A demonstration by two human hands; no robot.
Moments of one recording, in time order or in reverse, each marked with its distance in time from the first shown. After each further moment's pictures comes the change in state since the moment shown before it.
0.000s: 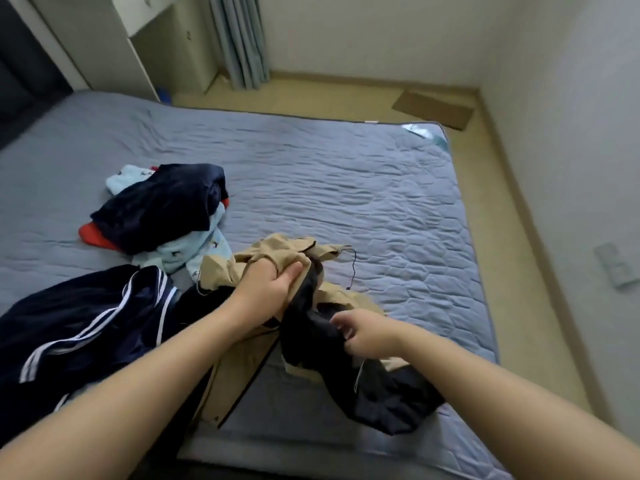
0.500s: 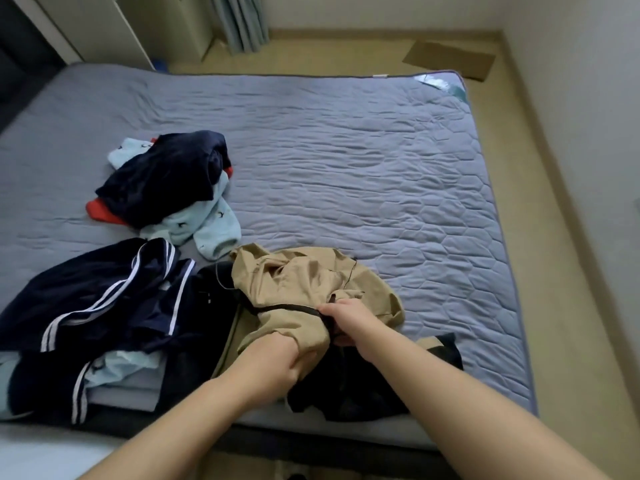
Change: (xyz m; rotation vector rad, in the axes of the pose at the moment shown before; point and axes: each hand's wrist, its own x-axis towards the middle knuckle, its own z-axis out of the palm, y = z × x) left_hand -0.098 -0.062 0.053 0.599 -0.475 0.067; right_hand 0.032 -0.001 0.079 0.982 0.232 0.350
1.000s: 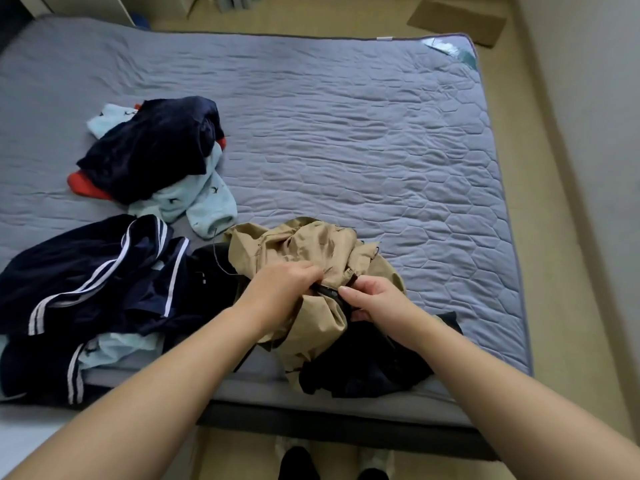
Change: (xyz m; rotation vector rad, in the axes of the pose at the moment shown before) left_hand 0.053 -0.026 -0.031 0.256 0.224 0.171; right_hand -0.010 0.008 -0.029 0.048 -0.190 -0.285
